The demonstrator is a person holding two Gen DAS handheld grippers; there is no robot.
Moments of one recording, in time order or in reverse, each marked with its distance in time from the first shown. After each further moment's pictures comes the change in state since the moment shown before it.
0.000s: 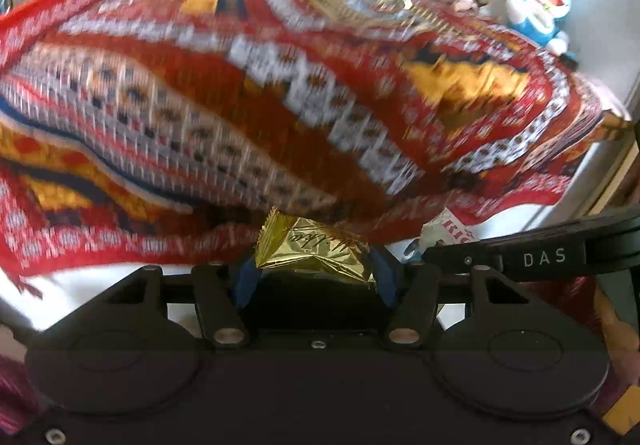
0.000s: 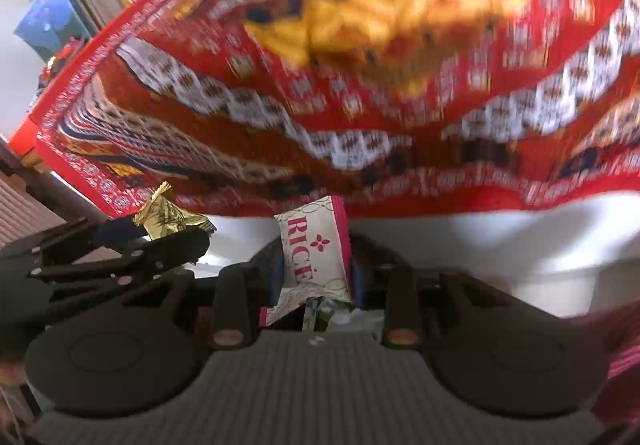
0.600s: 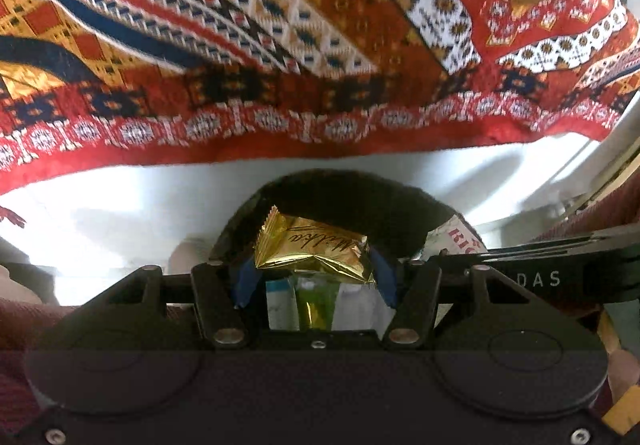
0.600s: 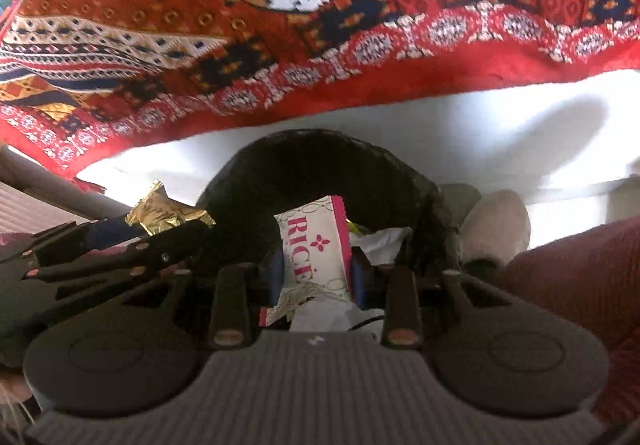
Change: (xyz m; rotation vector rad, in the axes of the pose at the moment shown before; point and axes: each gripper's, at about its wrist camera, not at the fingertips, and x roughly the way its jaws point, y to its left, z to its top) left arm 0.069 0.009 -0.052 -0.028 0.210 0.057; right arm 0.071 -0.019 -0.049 0.104 0.176 -0.046
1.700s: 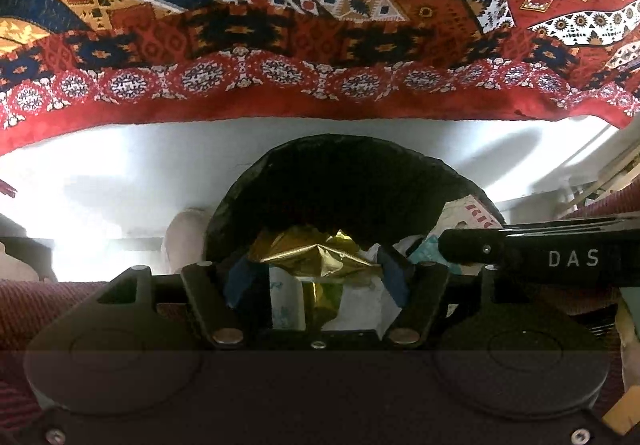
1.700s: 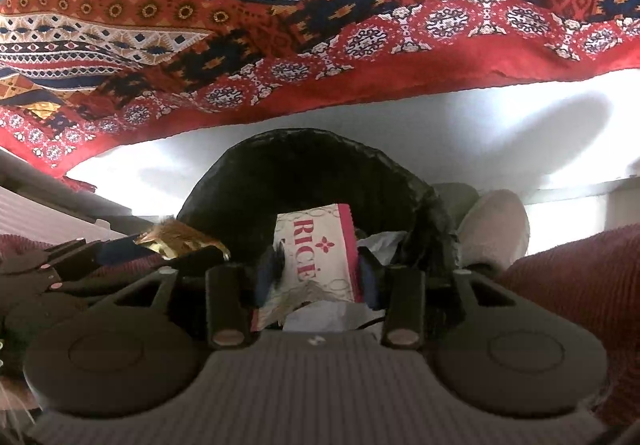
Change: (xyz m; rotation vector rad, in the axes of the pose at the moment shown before) left arm 0.029 0.006 0.000 -0.039 0.092 0.010; right arm 0.014 -0.003 0.003 0.004 0.008 -0.013
